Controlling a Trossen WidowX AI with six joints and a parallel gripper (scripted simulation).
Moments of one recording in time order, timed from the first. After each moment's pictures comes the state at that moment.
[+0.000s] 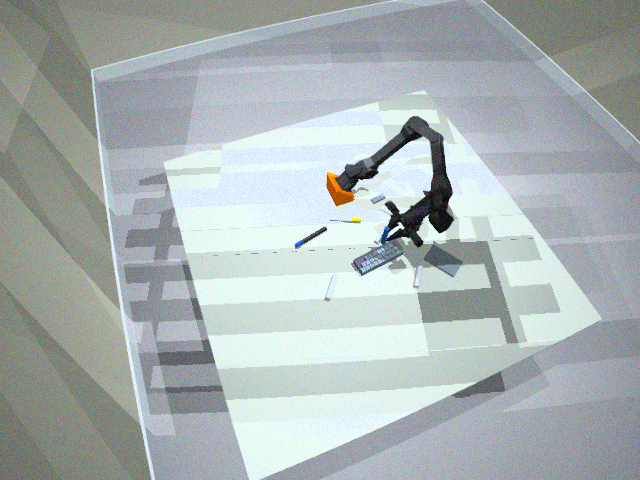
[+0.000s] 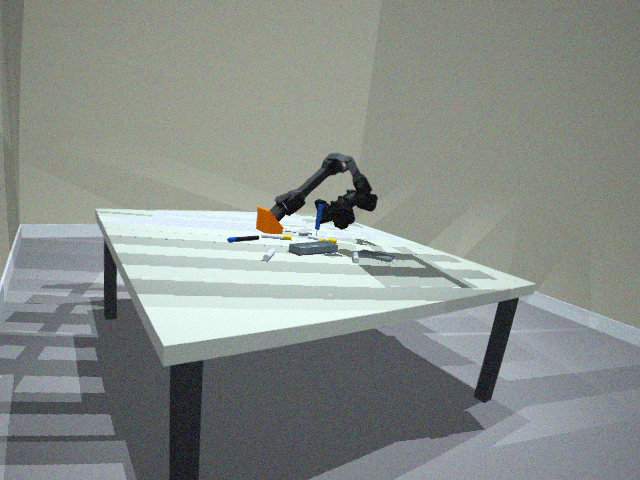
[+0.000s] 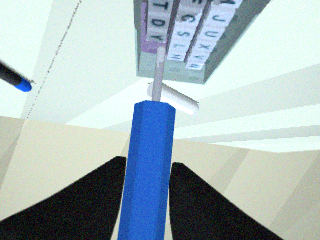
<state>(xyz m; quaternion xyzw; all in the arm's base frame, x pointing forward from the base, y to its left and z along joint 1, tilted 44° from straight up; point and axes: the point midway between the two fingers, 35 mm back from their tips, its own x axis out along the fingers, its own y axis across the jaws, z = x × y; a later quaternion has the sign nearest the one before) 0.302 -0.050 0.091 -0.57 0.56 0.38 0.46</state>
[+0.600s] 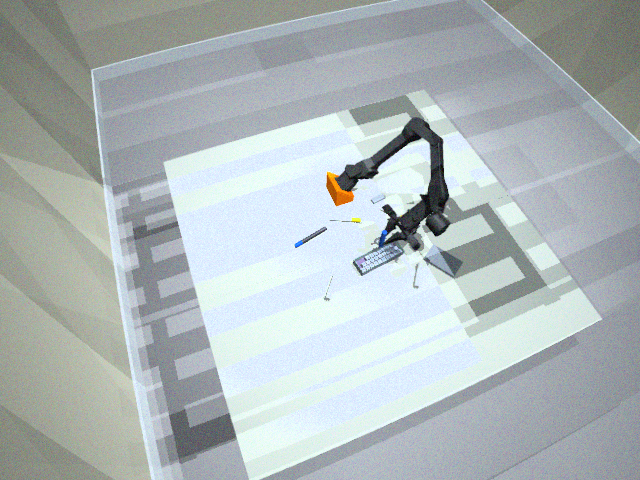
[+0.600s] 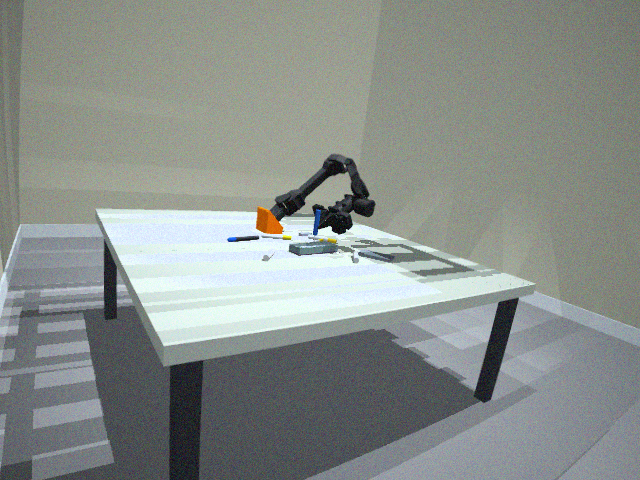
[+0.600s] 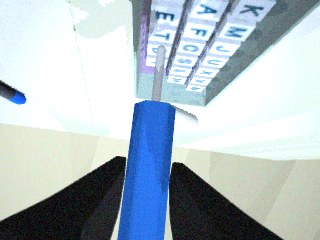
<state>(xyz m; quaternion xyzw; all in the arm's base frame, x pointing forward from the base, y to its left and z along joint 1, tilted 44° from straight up) 0.302 -0.039 0.072 -0.58 0.56 0.38 0.46</state>
